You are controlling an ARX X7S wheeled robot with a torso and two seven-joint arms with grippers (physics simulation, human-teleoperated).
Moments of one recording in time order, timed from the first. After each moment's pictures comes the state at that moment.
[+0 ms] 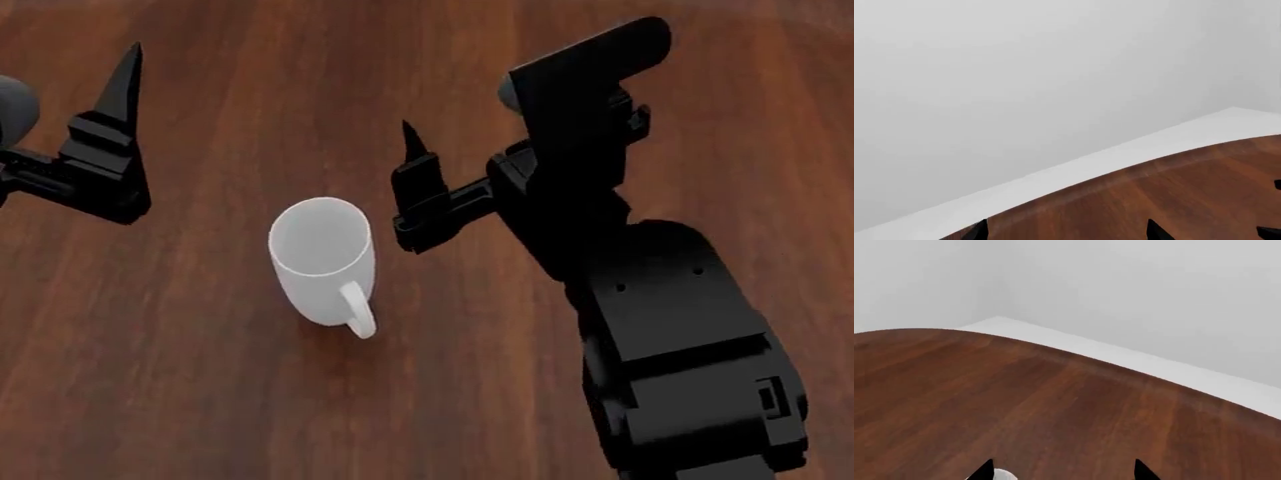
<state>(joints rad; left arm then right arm) -0.87 -0.38 0.17 0.52 -0.32 -0.98 0.00 1.00 0.24 -0.31 0.26 0.32 0.55 -0.30</state>
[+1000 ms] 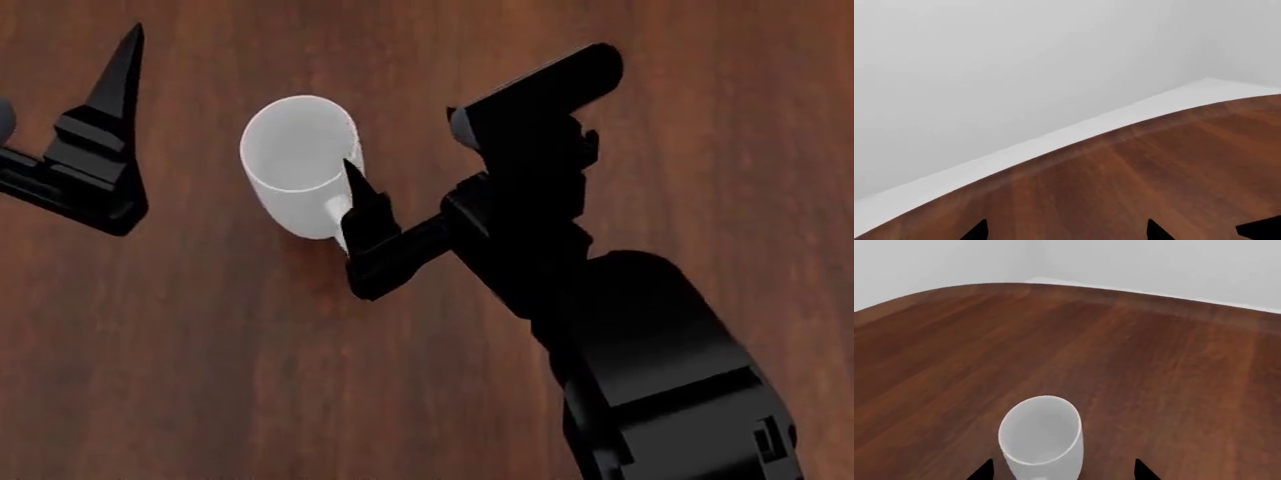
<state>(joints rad) -0.92 -0.39 0.16 0.69 -0.38 -1.11 -0.03 0.93 0.26 -0.34 0.08 0.41 0.65 -0.31</state>
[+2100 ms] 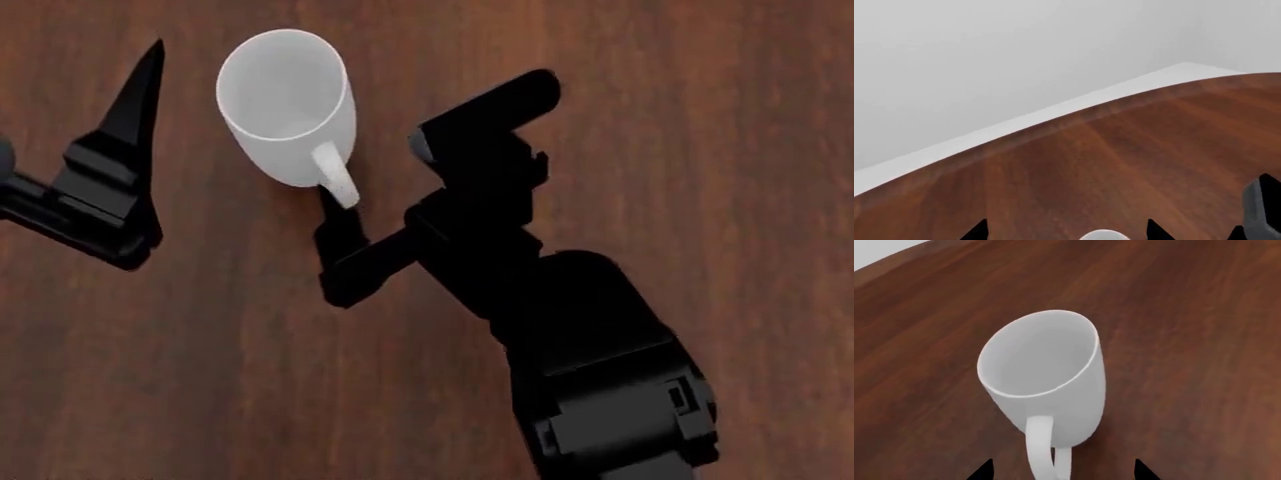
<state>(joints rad) -0.92 -0.37 0.14 0.79 -0.45 -1.19 -0.05 0.99 0.16 -0.41 0.39 0.37 0.49 -0.36</state>
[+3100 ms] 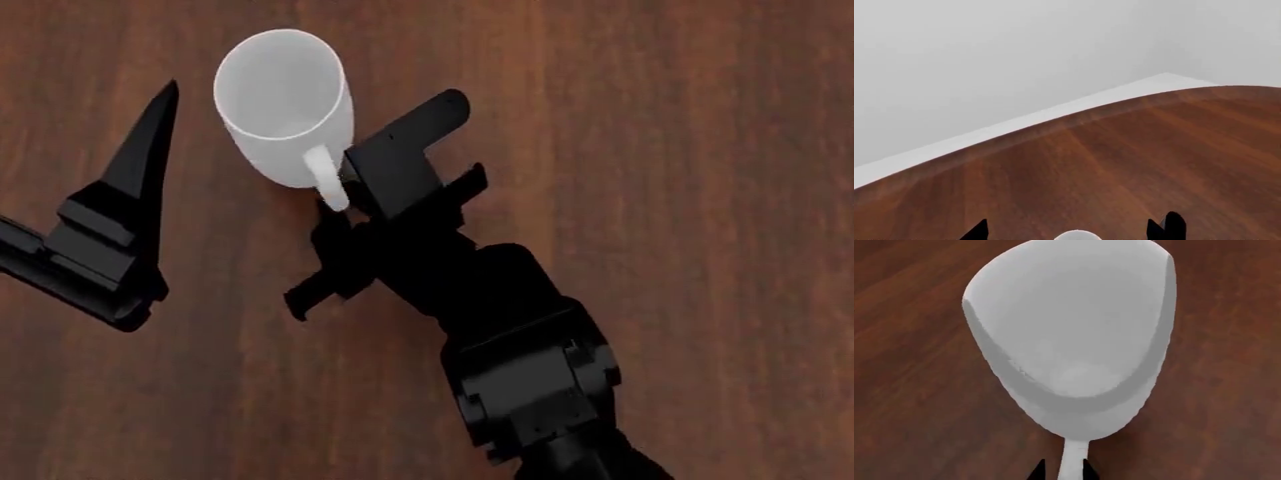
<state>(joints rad) -0.88 -0.35 0.07 0.91 -0.56 -1.26 -0.07 1.20 0.01 -0.73 1.04 0.45 0.11 -0.38</state>
